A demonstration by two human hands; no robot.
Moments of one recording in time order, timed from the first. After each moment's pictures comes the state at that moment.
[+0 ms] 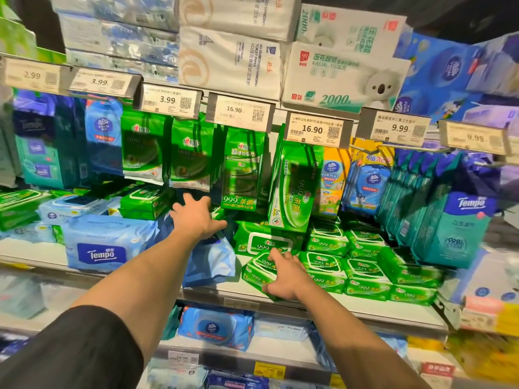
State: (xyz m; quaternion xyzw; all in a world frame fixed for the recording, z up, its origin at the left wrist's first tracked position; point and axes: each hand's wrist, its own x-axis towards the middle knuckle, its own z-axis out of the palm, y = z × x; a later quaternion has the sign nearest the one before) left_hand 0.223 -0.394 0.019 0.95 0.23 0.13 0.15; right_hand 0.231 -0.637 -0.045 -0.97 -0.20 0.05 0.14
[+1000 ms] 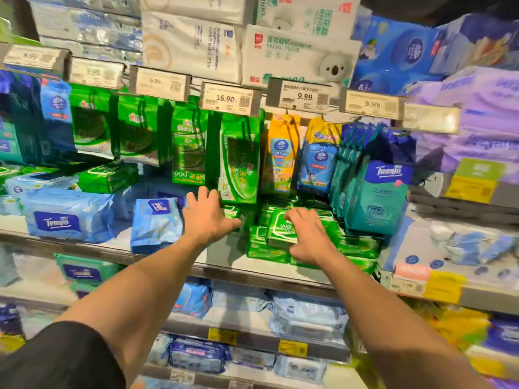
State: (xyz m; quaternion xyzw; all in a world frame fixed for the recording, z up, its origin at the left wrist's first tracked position) left_hand 0.203 -0.571 -0.005 0.93 0.19 0.27 0.15; right_hand 0.253 -0.813 -0.003 -0.94 -0.30 -0.16 0.09
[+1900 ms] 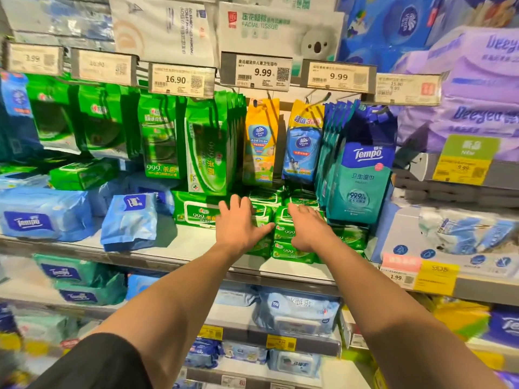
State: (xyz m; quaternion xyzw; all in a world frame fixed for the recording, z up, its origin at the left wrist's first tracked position) left_hand 0.244 -0.682 -0.036 0.94 0.12 0.27 0.15; right_hand 0.287 -0.850 -0.002 -0.97 -0.22 -0.04 0.04
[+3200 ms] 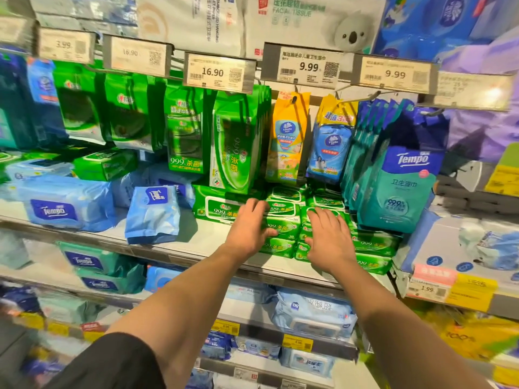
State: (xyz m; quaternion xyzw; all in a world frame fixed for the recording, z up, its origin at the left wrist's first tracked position) left_hand 0.242 -0.640 -0.050 0.92 0.00 0.25 0.29; right_hand 0.284 -0.839 -0.044 -0.96 -0.22 -0.18 0.01
